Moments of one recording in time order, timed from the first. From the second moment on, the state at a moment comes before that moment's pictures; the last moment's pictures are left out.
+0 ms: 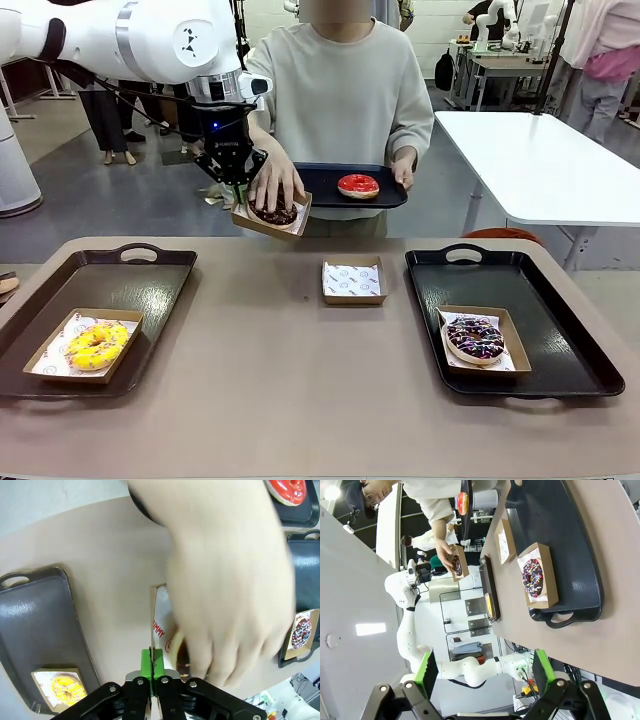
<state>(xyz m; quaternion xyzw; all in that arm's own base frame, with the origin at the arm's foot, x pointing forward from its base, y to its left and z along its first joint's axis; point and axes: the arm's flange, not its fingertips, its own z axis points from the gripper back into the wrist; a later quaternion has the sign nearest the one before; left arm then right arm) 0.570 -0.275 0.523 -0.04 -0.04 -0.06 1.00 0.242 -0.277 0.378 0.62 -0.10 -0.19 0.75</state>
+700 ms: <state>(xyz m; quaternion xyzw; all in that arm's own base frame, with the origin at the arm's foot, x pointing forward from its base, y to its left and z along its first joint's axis) 0.570 -0.275 0.523 -0.04 -0.04 -0.06 1.00 0.242 -0.277 0.378 0.62 -0.10 -0.19 0.75</state>
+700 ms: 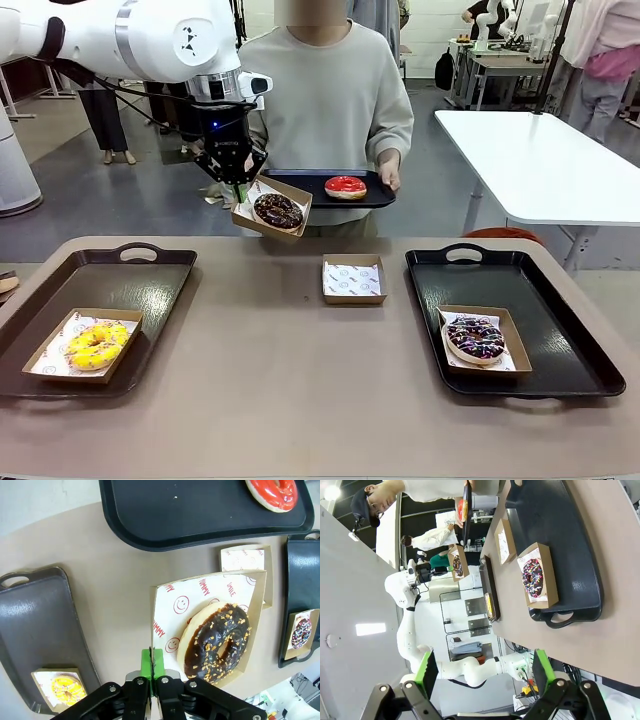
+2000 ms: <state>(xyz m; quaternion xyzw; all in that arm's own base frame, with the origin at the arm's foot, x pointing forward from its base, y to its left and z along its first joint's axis) 0.563 -0.198 0.562 -0.08 -0.04 -0.06 0.99 0.310 -0.216 0.430 0.52 -0.10 -0.16 0.84</state>
